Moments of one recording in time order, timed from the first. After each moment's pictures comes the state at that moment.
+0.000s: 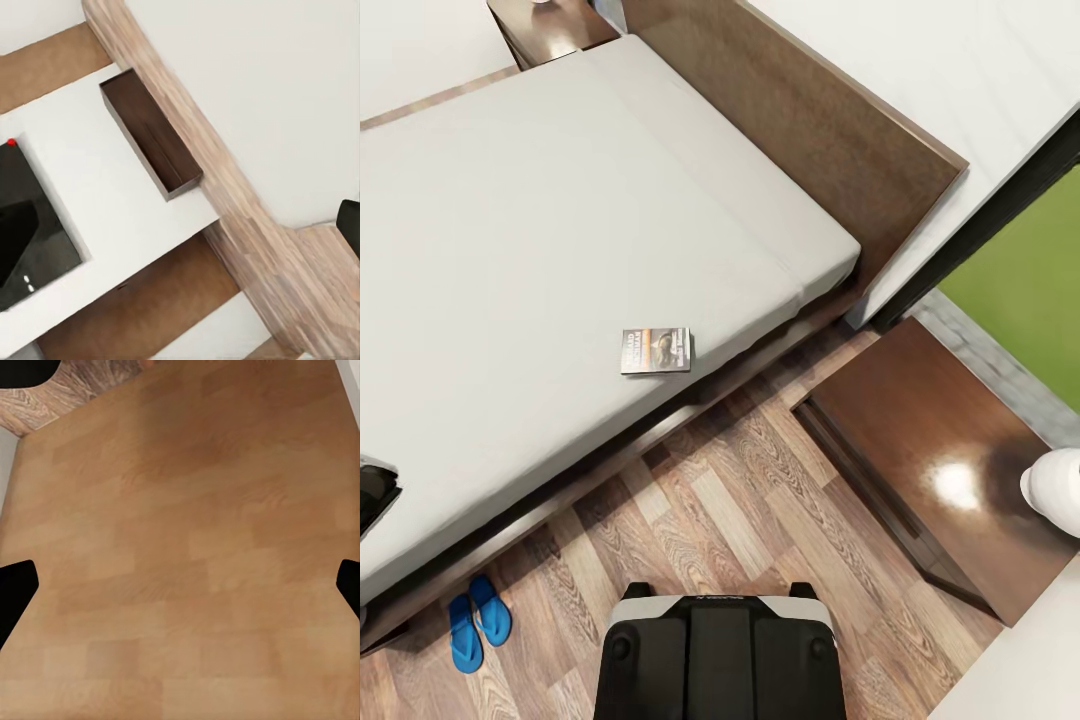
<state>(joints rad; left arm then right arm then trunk) -0.96 0.63 -0.34 -0.43 -0.08 0.71 0.42 -0.16 -0.01 0.72 -0.05 -0.64 0.07 -0.12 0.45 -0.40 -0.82</state>
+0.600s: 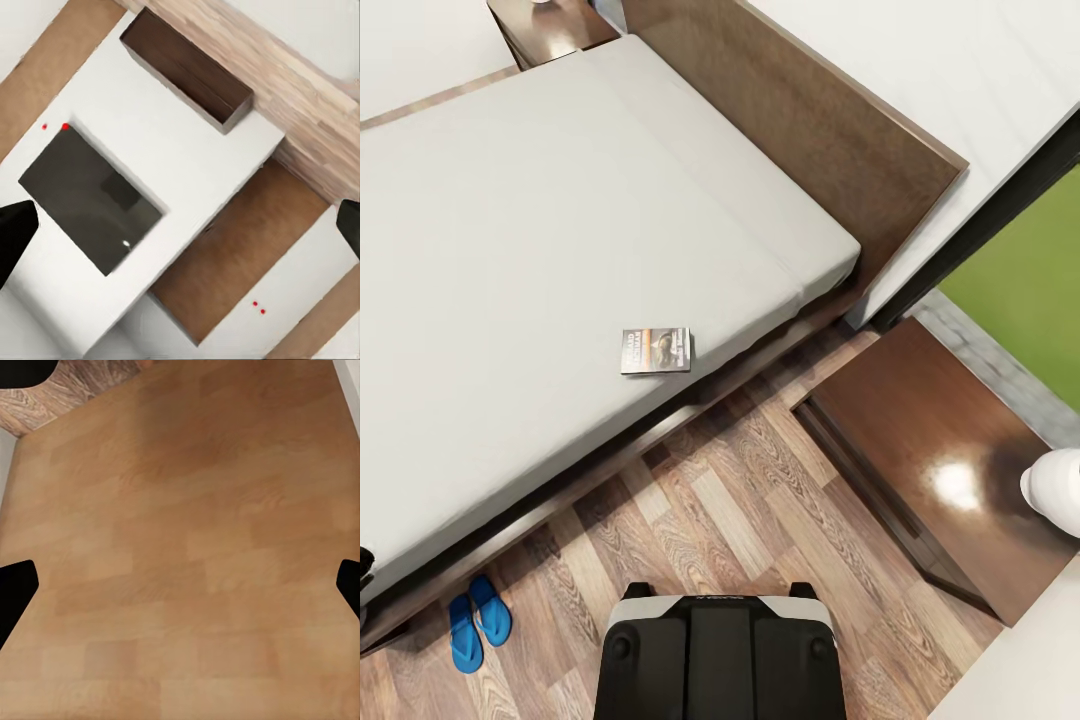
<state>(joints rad) -0.84 0.62 -0.44 -0.20 -0.16 0.72 0.45 -0.16 -0.02 0.72 -0.05 -0.64 0.07 -0.12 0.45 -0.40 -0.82</state>
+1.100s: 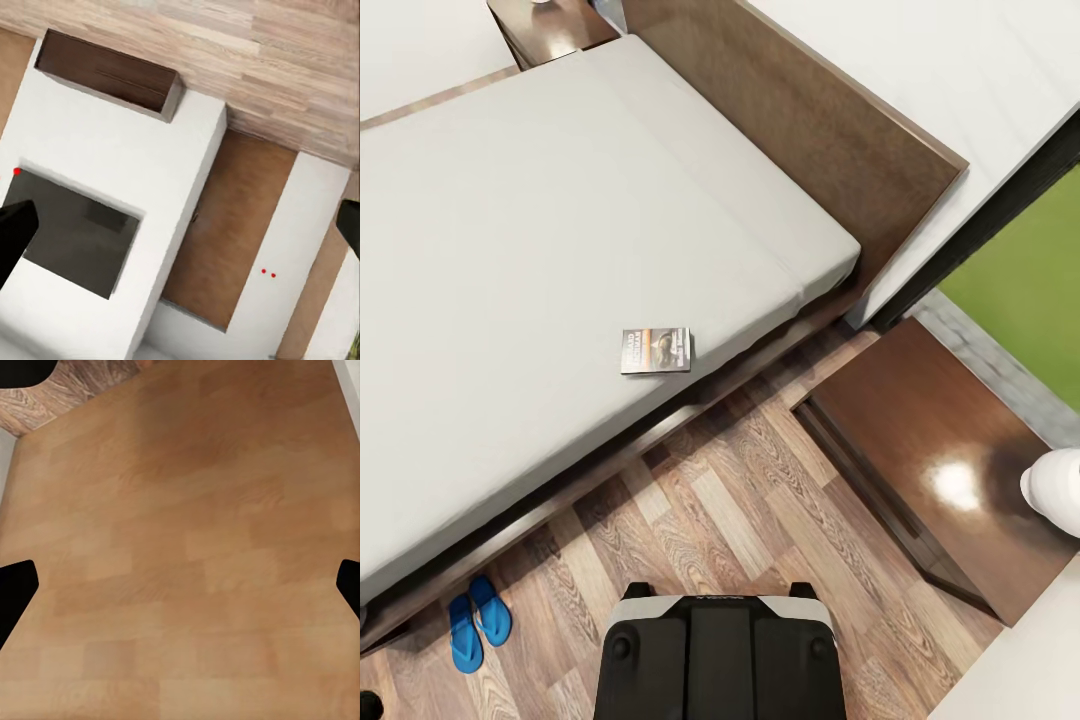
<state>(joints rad) -0.50 0.49 -0.44 -0.18 -0.14 0.65 0.43 -0.16 -0.02 0.72 -0.05 -0.64 0.07 -0.12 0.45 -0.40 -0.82</state>
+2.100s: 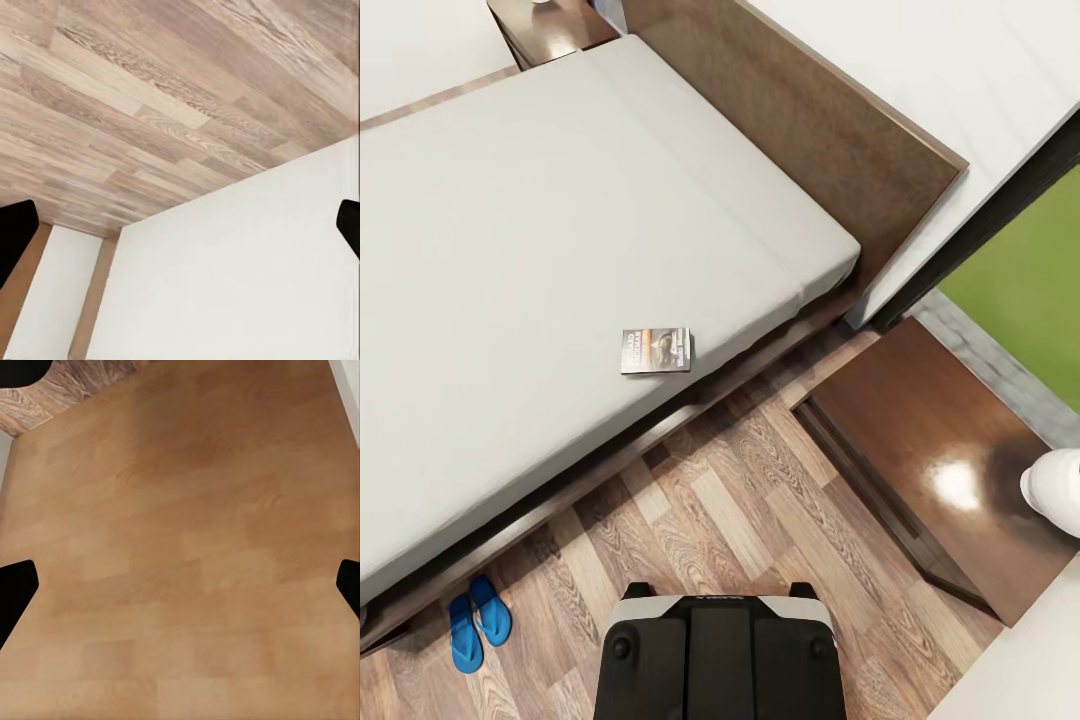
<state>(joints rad) -0.28 0.26 -0.43 -0.18 0.22 0.23 0.17 -0.16 -0.02 0.72 -0.04 -0.64 0.06 -0.12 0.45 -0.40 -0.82</state>
